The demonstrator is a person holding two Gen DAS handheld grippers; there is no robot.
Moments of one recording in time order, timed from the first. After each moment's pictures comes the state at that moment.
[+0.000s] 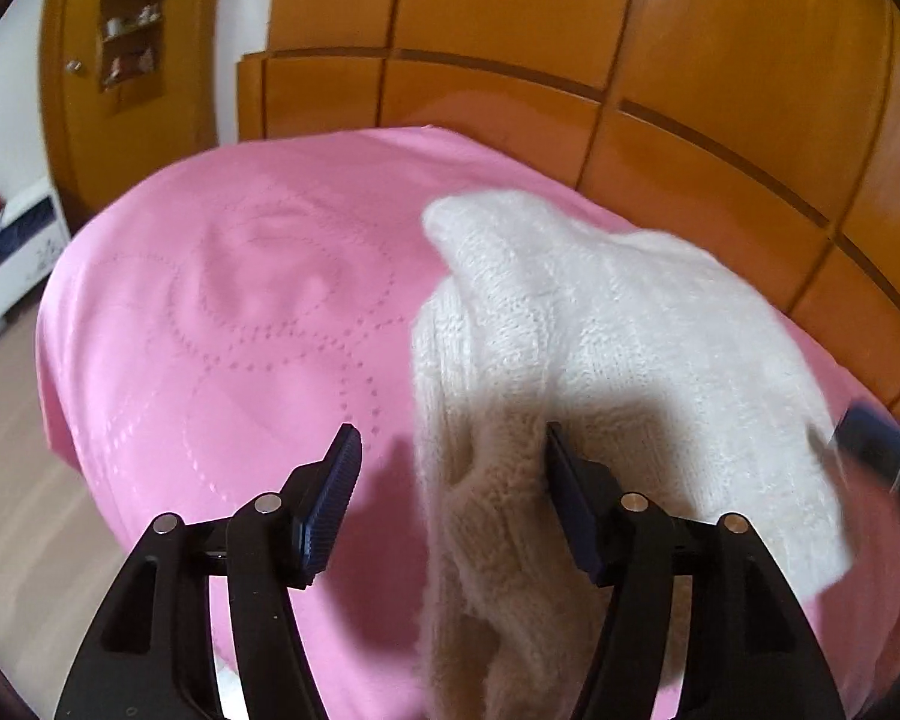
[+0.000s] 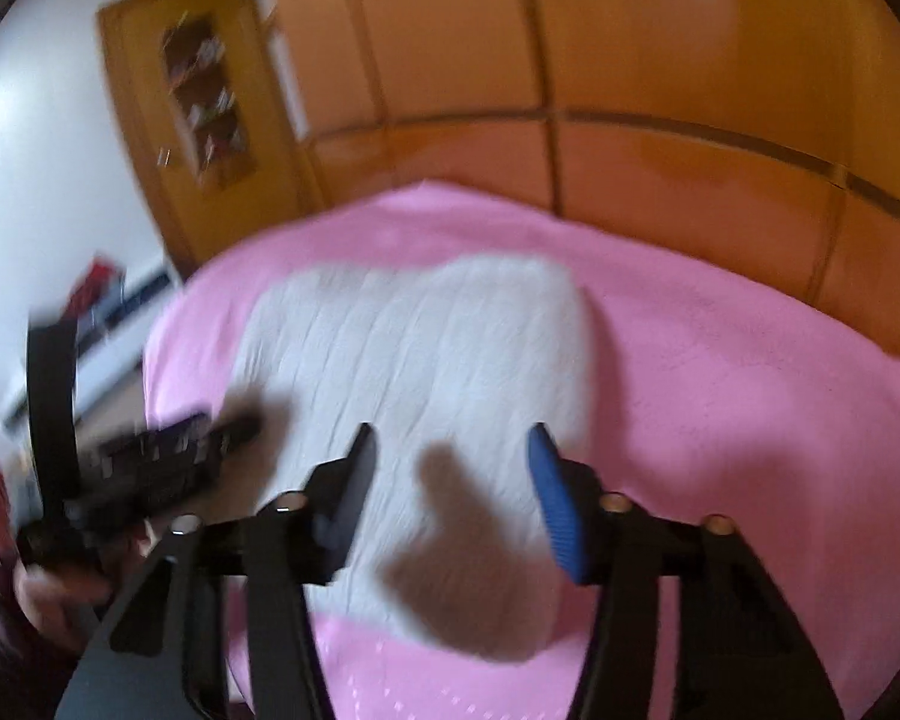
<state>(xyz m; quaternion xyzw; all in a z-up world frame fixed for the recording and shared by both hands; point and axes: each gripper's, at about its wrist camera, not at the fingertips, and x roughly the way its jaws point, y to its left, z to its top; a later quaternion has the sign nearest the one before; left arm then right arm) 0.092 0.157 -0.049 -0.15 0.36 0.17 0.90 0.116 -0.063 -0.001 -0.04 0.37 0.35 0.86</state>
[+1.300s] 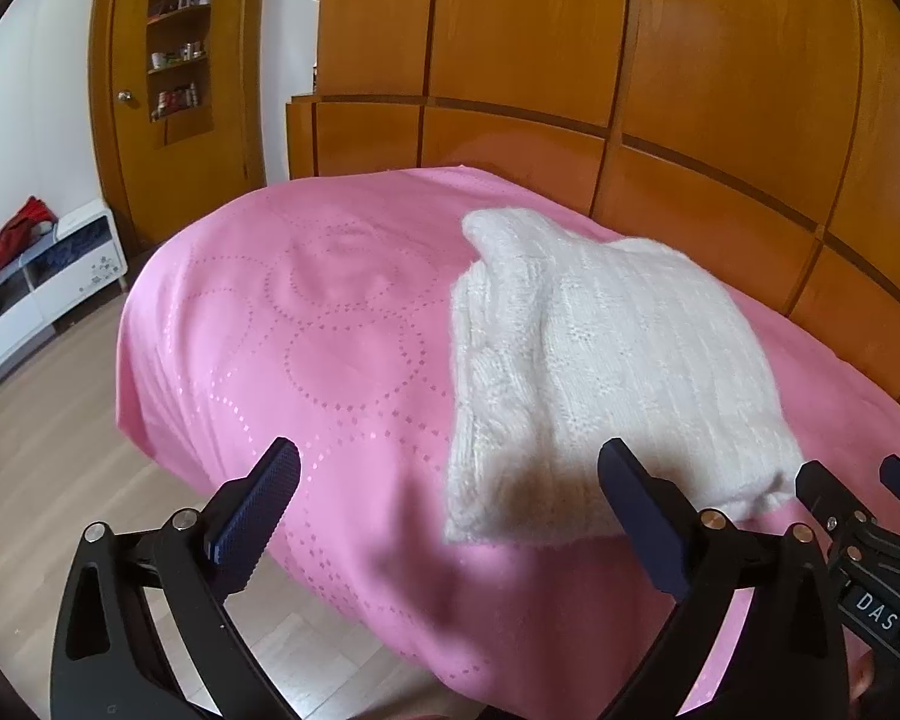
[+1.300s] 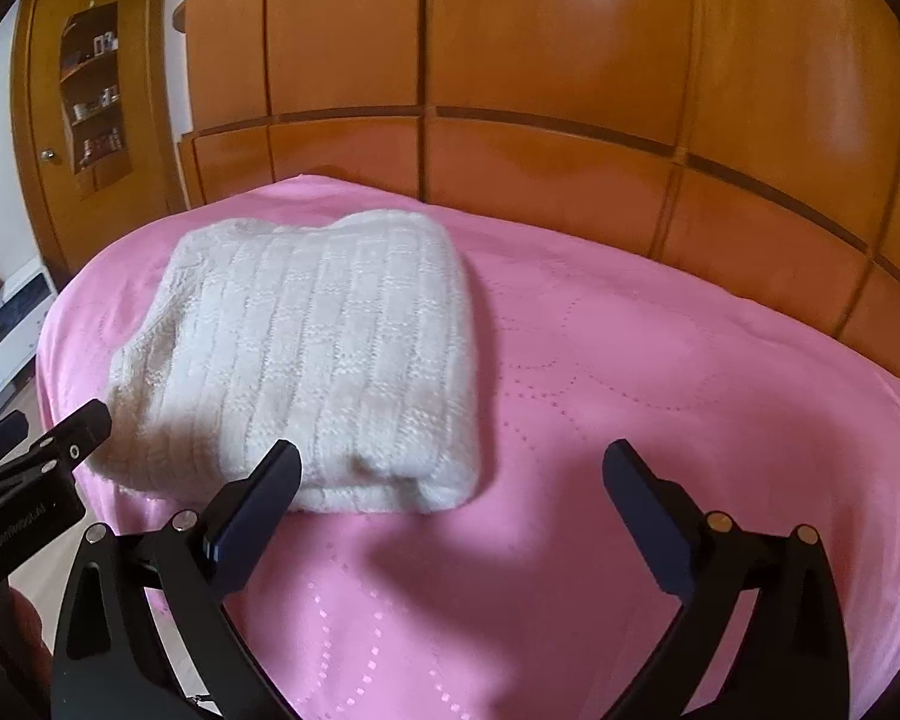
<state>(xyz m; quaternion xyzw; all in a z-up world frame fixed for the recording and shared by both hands) 0.002 0.104 -0.019 -0.11 0.32 0.22 0.91 0.044 -0.095 0.001 -0.05 0.34 0.16 0.92</state>
